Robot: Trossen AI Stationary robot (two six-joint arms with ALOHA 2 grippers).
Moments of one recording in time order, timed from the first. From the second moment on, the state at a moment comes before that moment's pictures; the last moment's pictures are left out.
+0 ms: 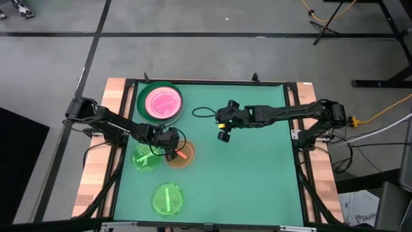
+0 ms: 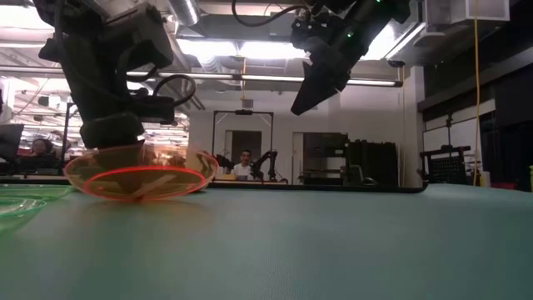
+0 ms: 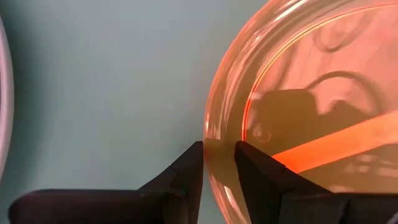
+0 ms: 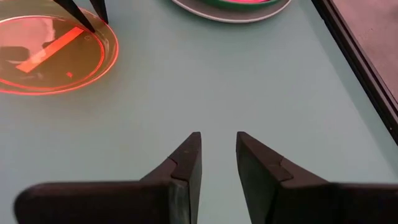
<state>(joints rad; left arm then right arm) -0.14 1.46 0.60 -0.35 -0.24 -0.60 -0.05 1.61 1.18 -0.43 0.24 0.10</state>
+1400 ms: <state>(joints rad) -0.14 1.39 0.59 -0.35 -0.14 -0.60 -0.05 1.61 1.18 -0.41 0.24 0.10</state>
